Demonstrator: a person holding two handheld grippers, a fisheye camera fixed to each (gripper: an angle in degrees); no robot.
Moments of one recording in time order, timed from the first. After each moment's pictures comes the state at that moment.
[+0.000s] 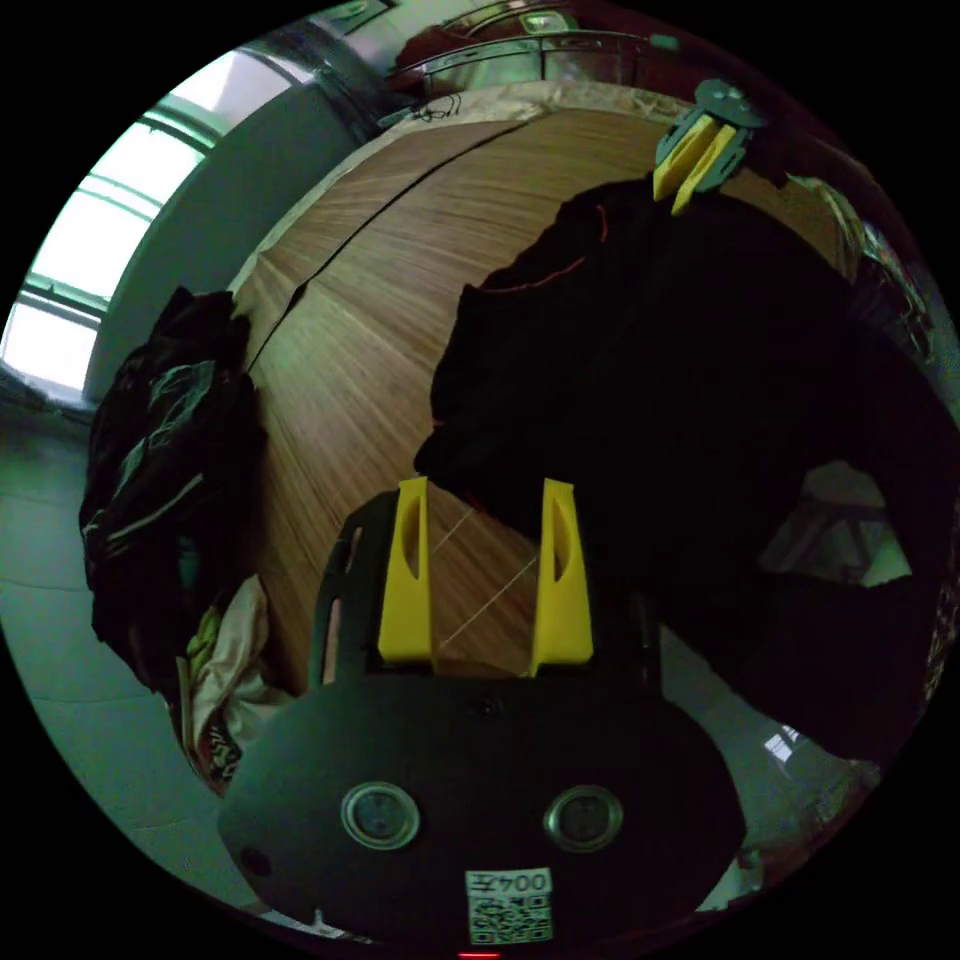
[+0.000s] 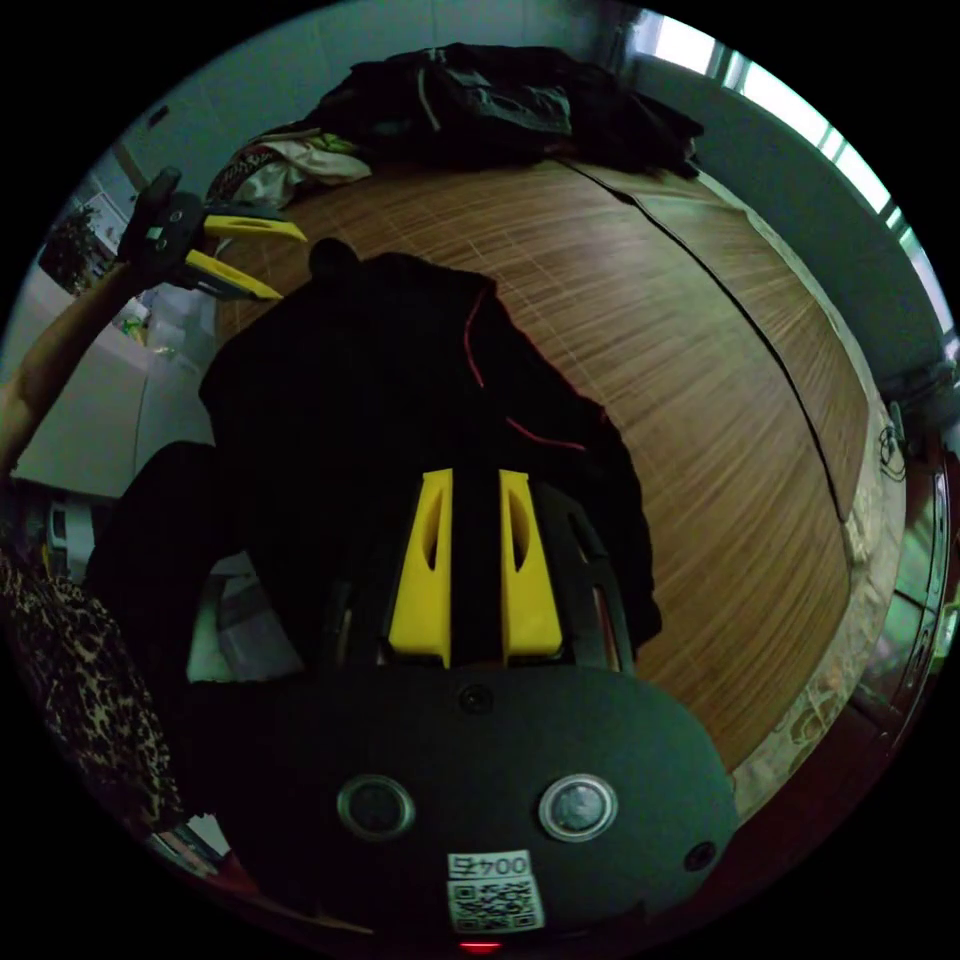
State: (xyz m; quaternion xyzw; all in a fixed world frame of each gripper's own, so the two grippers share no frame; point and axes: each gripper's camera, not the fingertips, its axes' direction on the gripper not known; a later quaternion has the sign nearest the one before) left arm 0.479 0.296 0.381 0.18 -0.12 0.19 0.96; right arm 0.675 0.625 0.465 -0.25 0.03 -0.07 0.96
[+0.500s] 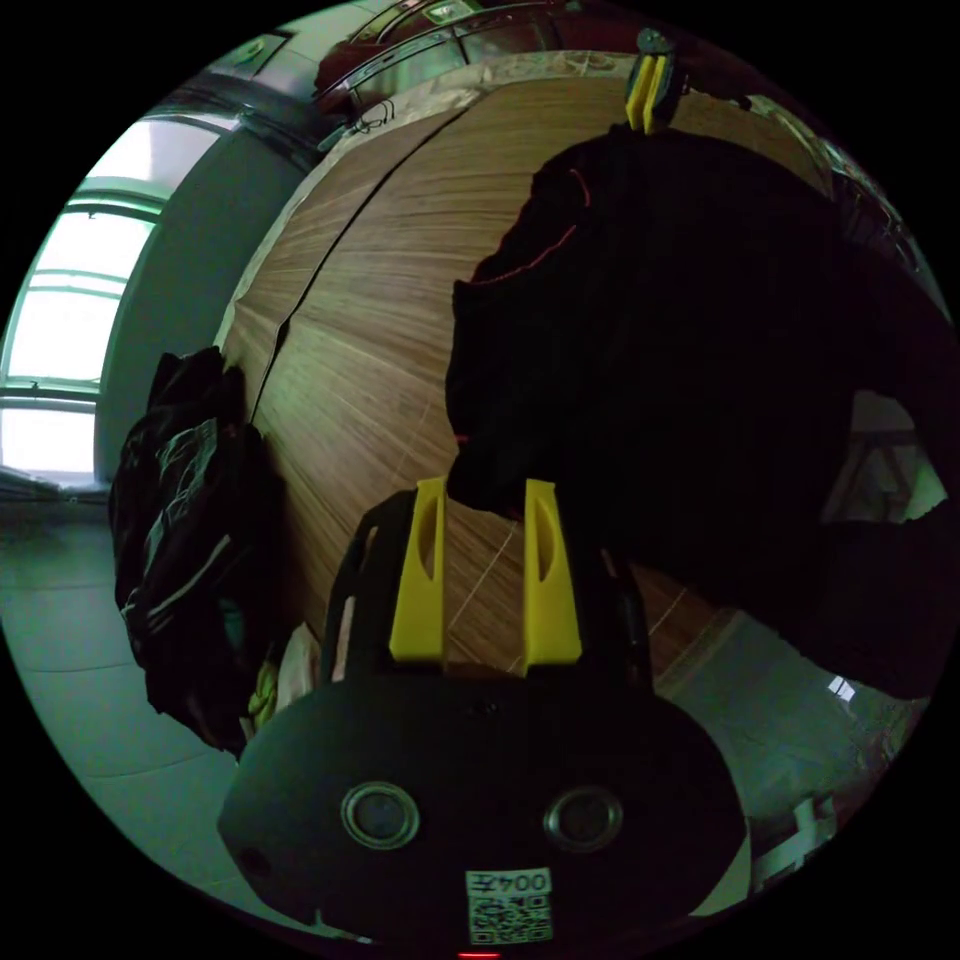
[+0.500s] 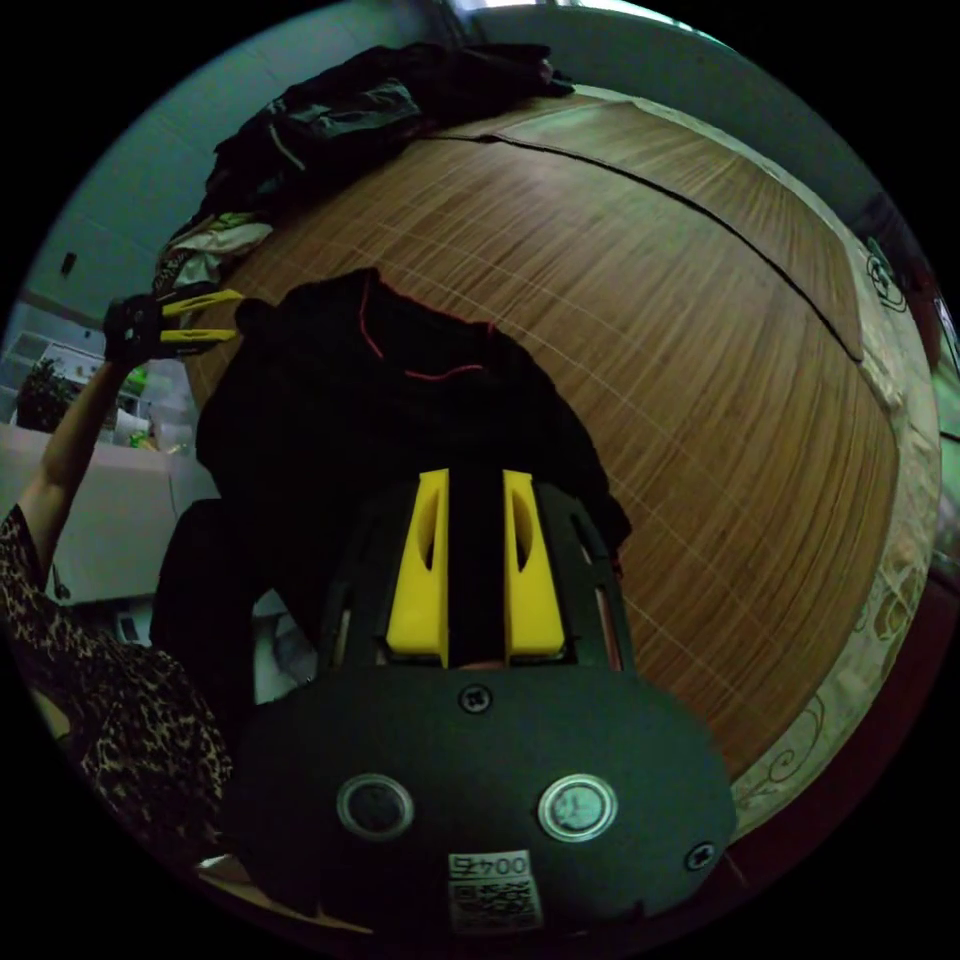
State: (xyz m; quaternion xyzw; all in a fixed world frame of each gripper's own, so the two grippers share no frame) left arm 0.454 0.233 0.402 0.16 -0.16 0.27 0.93; right arm 0.740 0.618 0.455 -0.26 -0.01 0.10 0.96
